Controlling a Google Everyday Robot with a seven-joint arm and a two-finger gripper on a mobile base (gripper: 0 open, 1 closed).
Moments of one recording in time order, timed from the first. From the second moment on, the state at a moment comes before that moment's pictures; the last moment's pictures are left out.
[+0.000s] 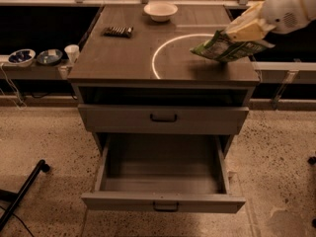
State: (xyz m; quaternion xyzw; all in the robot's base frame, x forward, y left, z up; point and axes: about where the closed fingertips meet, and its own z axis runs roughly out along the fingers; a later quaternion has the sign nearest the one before) arm 0.630 -0.203 0.982 -0.54 0.72 0.12 0.43
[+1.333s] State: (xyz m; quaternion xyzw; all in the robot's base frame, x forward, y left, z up) arm 0.533 -0.180 0.960 -0.66 0.64 0.12 0.38
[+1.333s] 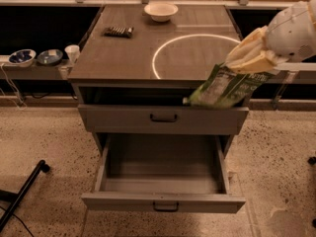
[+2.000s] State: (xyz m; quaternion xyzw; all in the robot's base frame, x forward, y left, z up) arm 0.456 -0.164 0.839 -0.69 0.65 0.18 0.28
